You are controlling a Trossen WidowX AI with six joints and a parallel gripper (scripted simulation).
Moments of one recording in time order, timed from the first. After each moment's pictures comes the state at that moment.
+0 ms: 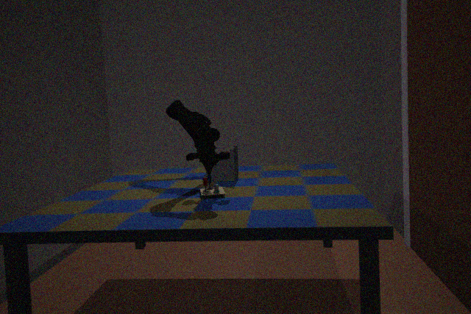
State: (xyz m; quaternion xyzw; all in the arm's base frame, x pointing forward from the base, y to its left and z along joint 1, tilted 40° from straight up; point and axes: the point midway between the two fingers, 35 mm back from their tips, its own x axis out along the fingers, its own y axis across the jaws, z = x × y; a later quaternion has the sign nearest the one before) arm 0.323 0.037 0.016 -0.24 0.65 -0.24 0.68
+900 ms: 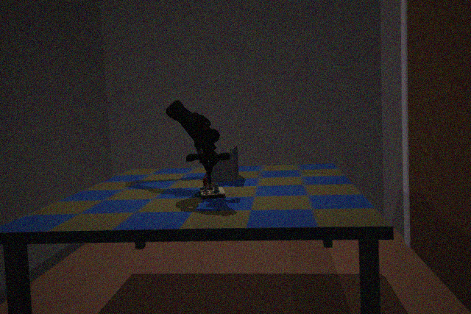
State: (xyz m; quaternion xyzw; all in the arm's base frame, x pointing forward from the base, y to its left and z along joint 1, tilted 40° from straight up) arm 0.323 0.034 0.013 -0.24 0.65 -0.24 0.68
